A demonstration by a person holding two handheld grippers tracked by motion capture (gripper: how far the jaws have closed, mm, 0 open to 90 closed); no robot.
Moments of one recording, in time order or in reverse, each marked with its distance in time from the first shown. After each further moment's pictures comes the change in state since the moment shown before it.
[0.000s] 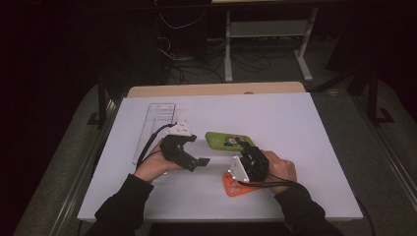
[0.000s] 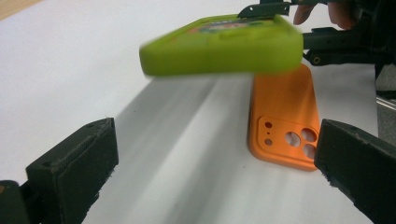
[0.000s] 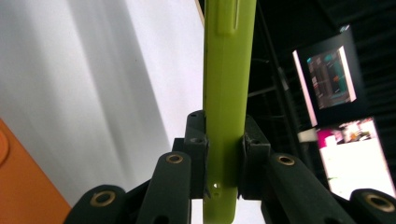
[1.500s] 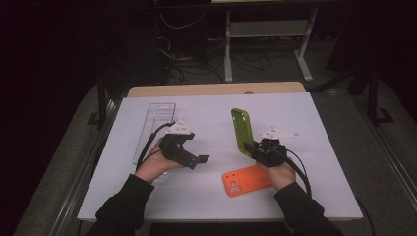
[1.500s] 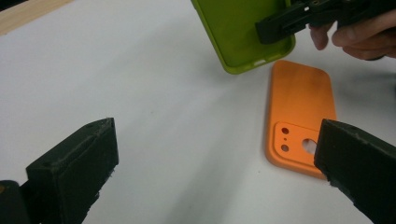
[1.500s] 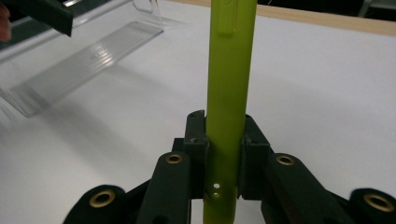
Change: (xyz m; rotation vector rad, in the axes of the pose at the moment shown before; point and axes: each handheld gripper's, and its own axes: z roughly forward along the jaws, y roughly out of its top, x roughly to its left) left arm 0.003 -0.001 0.000 -0.024 0.069 -0.032; right arm -0.043 -0.048 0.017 -0.024 0.477 1.120
